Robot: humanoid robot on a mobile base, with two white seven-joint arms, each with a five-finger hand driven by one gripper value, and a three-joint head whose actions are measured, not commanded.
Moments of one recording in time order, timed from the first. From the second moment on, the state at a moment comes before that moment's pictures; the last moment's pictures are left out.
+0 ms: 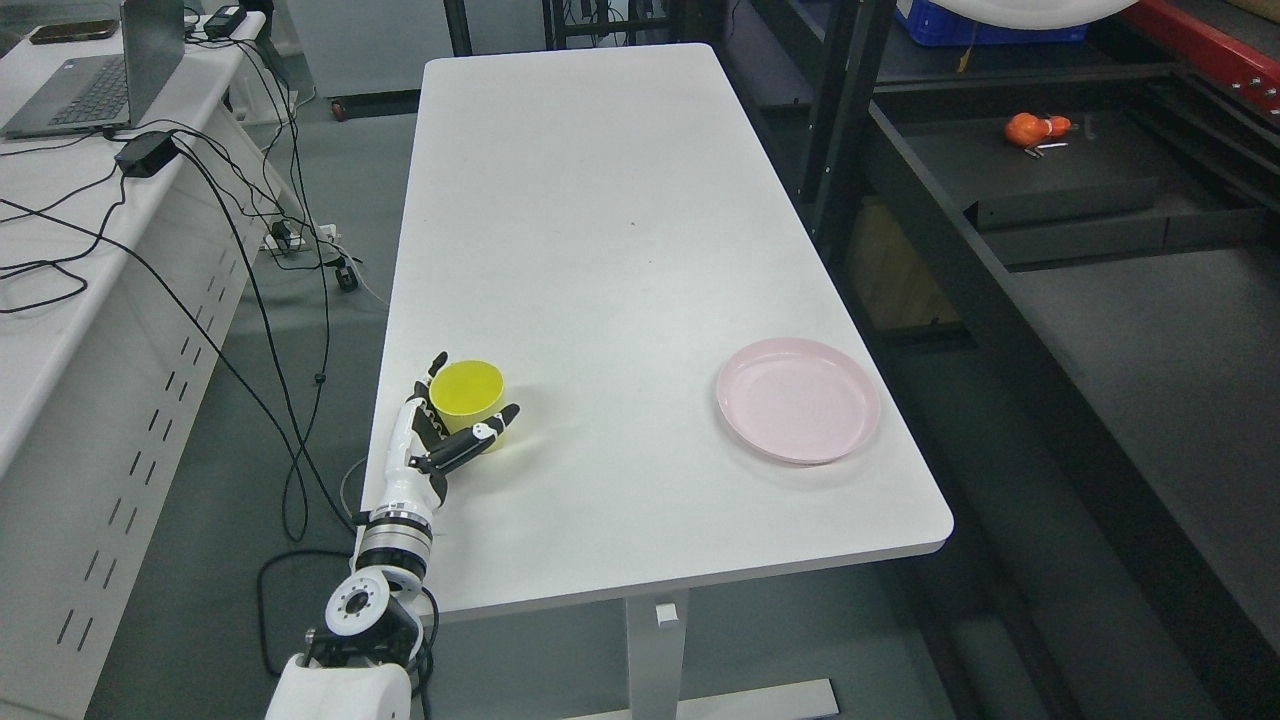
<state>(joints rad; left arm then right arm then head) -0.36 0.00 0.01 -1.23 0.27 -0.02 0.08 0.00 0.00 0.00 -0.24 0.00 0.09 -0.12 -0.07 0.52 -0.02</state>
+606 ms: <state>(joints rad) -0.36 0.00 0.00 -1.17 0.27 -0.17 0.08 0.00 0.00 0.00 -0.24 0.00 0.09 -0.12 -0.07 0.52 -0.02</state>
